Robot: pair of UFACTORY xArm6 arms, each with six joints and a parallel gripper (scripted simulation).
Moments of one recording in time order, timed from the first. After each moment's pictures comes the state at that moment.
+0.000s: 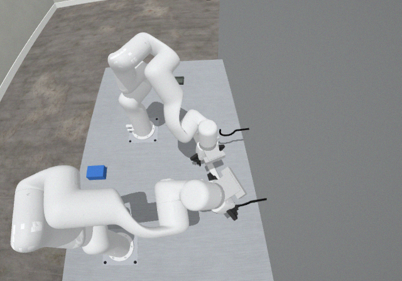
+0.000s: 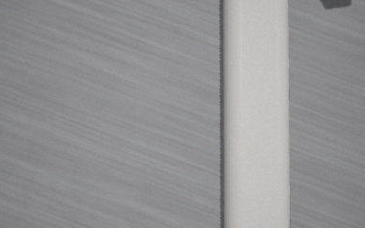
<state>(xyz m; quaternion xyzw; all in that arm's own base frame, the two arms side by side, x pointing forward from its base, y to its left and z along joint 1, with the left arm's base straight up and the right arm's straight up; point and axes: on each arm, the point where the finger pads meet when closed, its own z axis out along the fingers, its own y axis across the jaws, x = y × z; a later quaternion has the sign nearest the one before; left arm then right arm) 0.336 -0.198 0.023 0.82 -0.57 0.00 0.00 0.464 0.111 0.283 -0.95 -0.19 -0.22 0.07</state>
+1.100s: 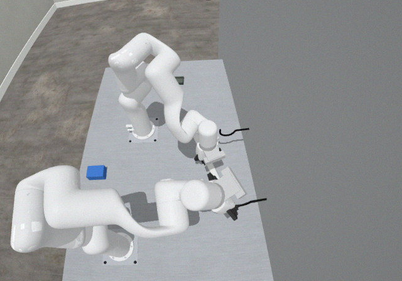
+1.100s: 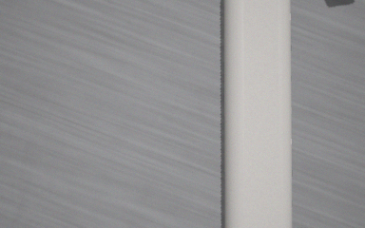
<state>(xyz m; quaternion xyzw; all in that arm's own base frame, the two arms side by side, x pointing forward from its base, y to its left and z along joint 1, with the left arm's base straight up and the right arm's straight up) 0.336 -0.198 0.020 0.82 -0.57 0.00 0.00 0.464 0.111 0.283 -0.95 -0.19 -0.22 0.07</state>
